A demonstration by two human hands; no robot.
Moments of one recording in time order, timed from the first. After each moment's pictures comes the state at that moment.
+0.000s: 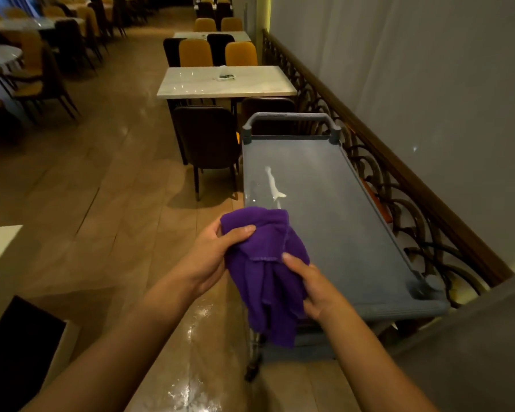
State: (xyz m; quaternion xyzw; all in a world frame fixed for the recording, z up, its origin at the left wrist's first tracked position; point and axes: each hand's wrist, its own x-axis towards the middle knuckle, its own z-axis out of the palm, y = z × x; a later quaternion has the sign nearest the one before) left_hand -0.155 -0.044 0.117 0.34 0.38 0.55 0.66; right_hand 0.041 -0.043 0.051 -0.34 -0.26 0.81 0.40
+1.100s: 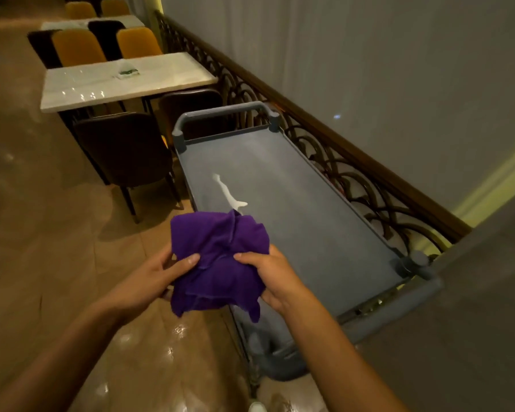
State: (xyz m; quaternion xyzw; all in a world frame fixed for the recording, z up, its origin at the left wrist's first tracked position) left_hand -0.267 0.107 0.064 0.59 0.48 0.22 0.62; right_hand -0.039 0.062 0.055 -0.48 -0.24 0.66 0.52
